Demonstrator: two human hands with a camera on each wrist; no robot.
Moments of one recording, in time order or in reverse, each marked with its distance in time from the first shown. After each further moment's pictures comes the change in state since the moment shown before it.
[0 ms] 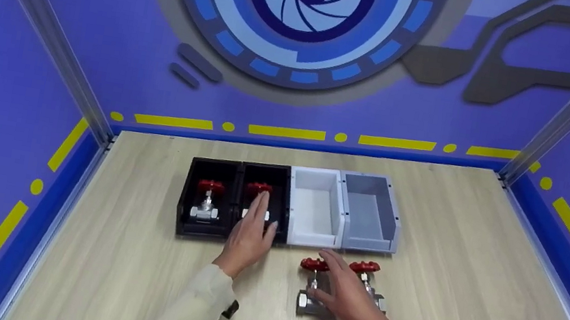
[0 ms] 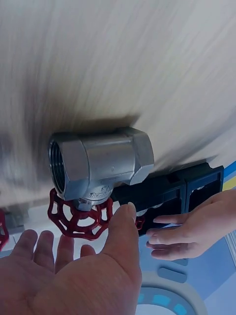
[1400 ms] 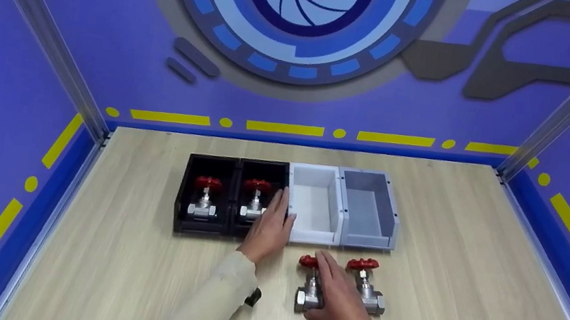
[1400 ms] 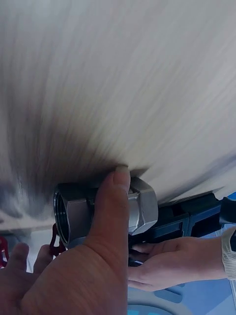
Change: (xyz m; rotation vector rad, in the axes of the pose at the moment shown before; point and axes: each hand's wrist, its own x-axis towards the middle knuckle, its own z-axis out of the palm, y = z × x) left_hand 0.025 0.019 0.033 -0.067 -0.109 -0.057; right_hand -0.011 0.006 0.029 -0.189 0.061 -0.046
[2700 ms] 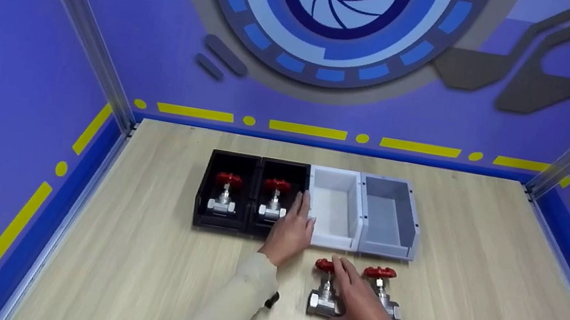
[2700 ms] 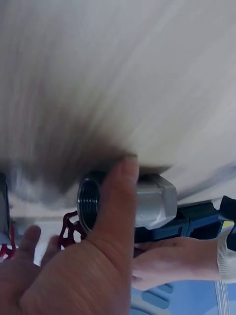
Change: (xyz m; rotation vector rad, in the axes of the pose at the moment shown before) left_hand 0.004 0.003 0.017 0.184 0.180 0.062; right_hand 0.002 0.016 -0.013 0.023 -0.131 -0.097
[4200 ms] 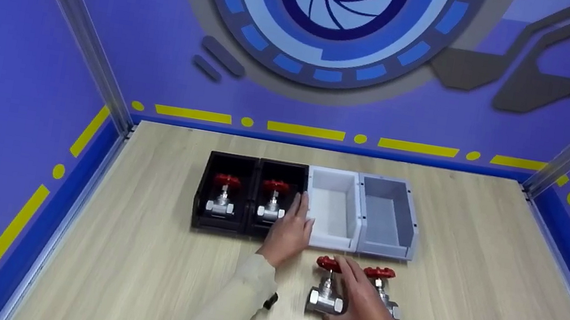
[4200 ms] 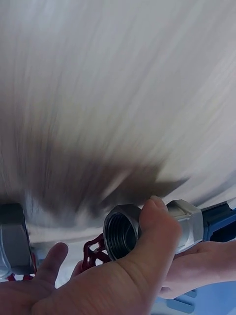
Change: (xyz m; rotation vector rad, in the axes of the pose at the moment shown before) left_hand 0.000 -0.002 0.000 -0.041 -0.035 -0.014; right_hand 0.002 0.009 0.003 0.063 0.129 0.001
